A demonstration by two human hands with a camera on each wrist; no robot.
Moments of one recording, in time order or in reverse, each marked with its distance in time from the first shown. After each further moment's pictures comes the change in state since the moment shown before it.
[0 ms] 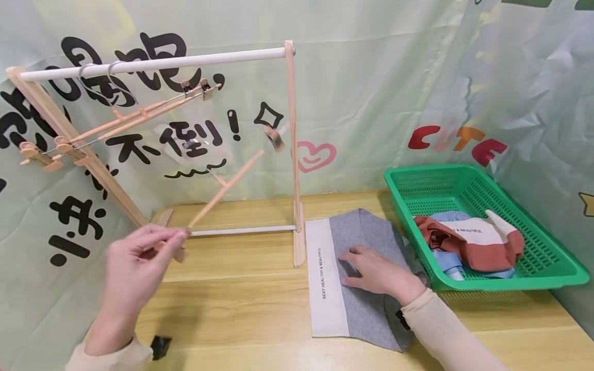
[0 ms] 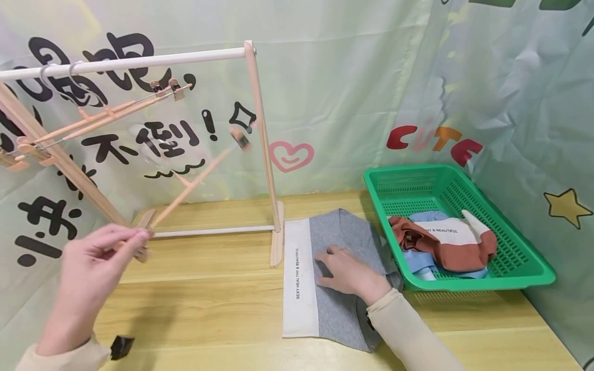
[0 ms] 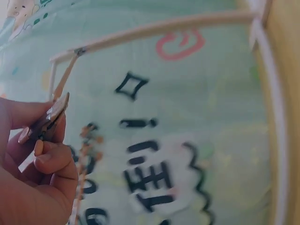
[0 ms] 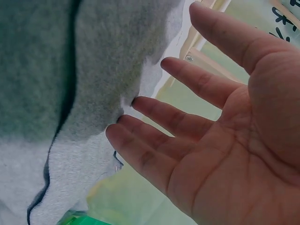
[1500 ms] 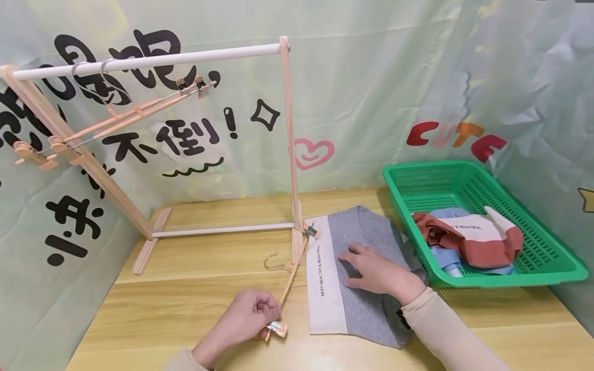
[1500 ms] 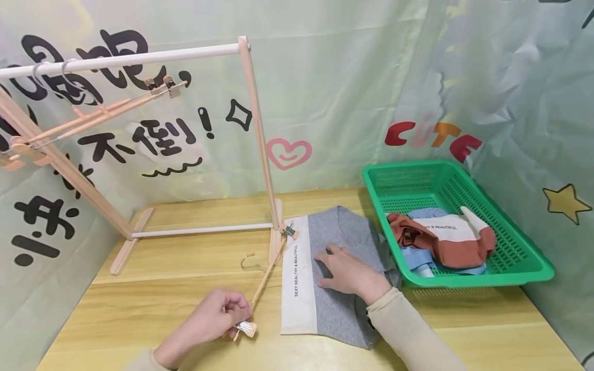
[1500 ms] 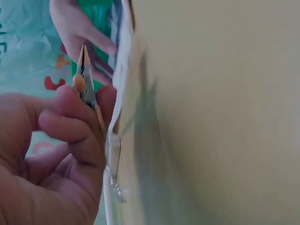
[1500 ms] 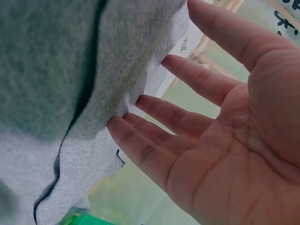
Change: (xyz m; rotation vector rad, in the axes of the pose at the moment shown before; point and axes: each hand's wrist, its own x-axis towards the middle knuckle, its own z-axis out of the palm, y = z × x) left_hand -0.098 -0.046 0.125 -0.100 -0.864 -0.431; right_hand -0.004 0.004 -0.001 0.032 -0.033 0.004
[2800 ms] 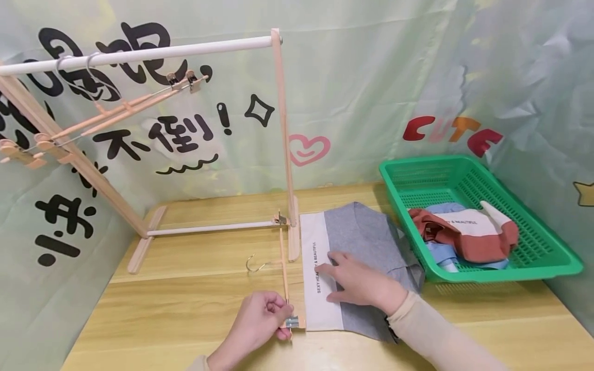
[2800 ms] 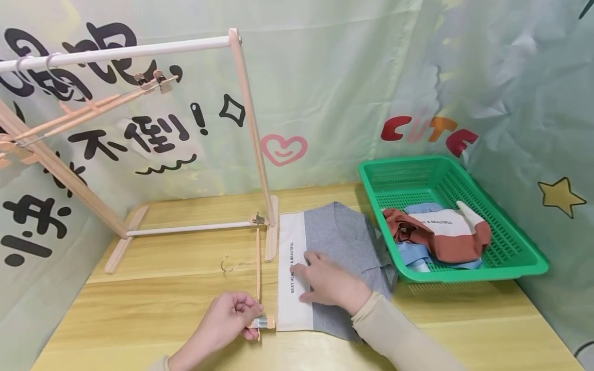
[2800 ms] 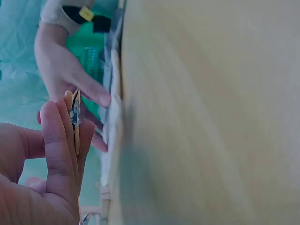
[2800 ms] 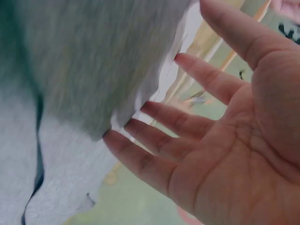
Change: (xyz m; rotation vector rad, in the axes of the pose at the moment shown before) left_hand 0.003 0.015 0.039 -0.186 0.119 -0.065; right_hand -0.004 -0.027 0.015 -0.019 -0.020 -0.110
